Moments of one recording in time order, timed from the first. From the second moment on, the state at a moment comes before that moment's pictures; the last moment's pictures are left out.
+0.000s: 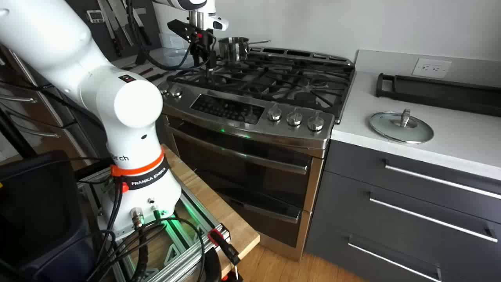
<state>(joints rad) 0.22 -0.42 0.25 -2.54 0.33 2.14 0.29</state>
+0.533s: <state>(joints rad) 0.22 -0.42 0.24 -2.54 0.33 2.14 0.29</state>
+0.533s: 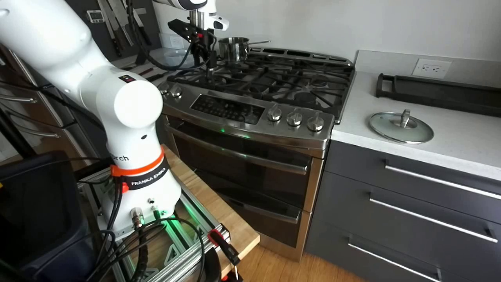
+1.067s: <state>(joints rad) 0.08 -0.47 0.17 -2.37 0.27 2.00 0.44</state>
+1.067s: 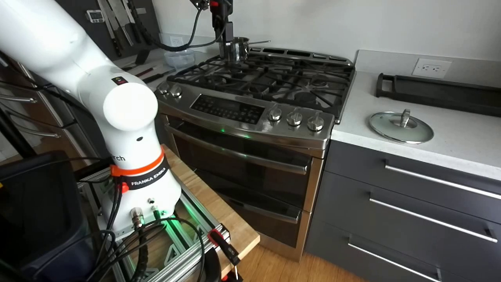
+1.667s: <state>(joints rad) 0.07 -0.44 0.16 -2.30 0.27 1.97 0.44</state>
